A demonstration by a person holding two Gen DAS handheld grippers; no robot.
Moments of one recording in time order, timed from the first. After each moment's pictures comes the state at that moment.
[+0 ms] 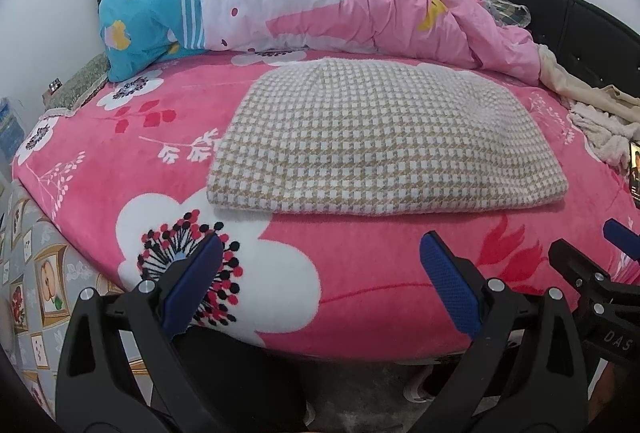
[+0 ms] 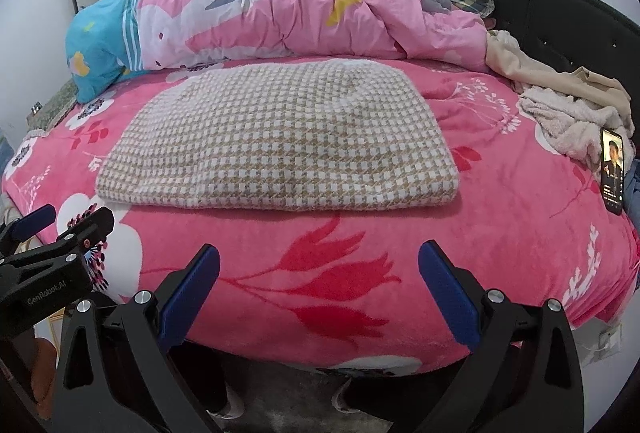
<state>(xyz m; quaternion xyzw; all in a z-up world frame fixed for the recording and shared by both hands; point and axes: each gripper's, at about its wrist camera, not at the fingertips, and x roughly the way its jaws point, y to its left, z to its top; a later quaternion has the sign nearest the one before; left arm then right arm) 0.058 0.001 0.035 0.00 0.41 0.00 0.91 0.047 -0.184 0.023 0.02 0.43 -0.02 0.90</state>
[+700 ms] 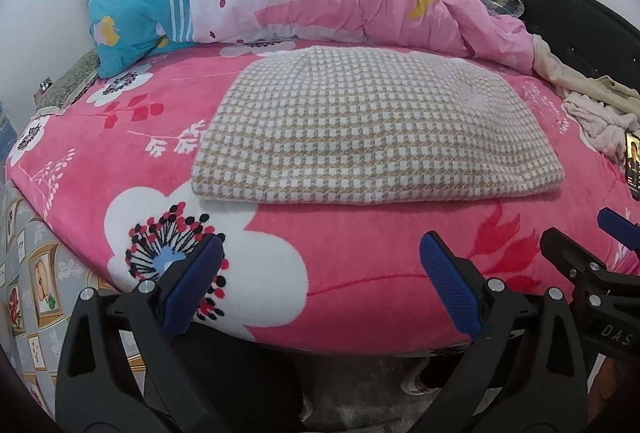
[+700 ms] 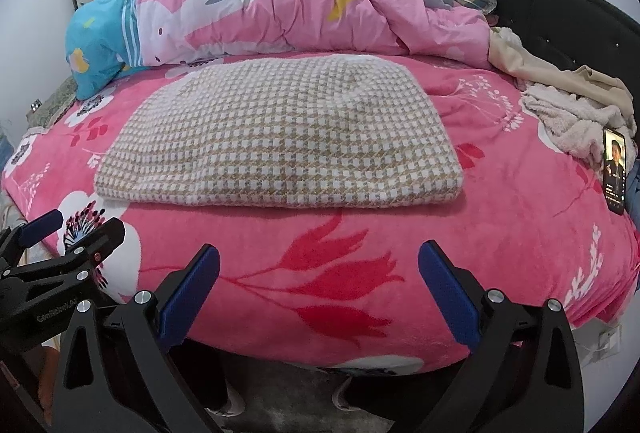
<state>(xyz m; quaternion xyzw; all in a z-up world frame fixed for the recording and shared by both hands) 0.060 -0.007 0.028 0.00 0.43 -0.01 0.90 0.050 -0.183 0.021 0.02 0.43 -0.02 0.90</state>
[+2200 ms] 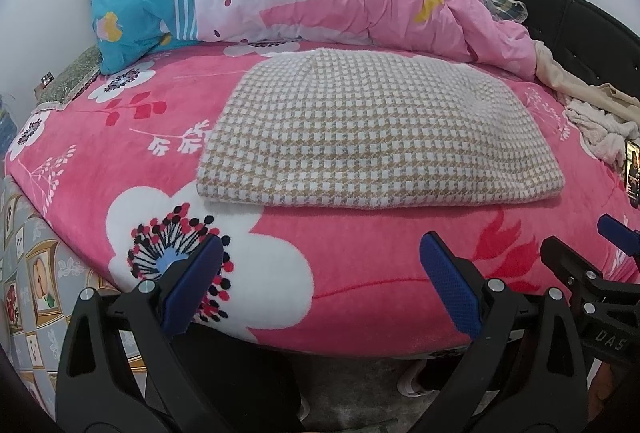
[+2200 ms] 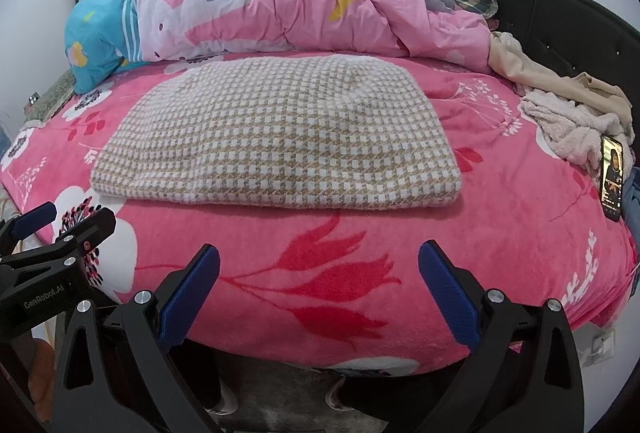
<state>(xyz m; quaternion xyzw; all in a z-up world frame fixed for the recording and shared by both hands) 0.062 -0.001 0.029 0.00 0.43 -0.01 0.91 0.053 -0.185 0.021 0.00 0.43 -0.02 0.90</state>
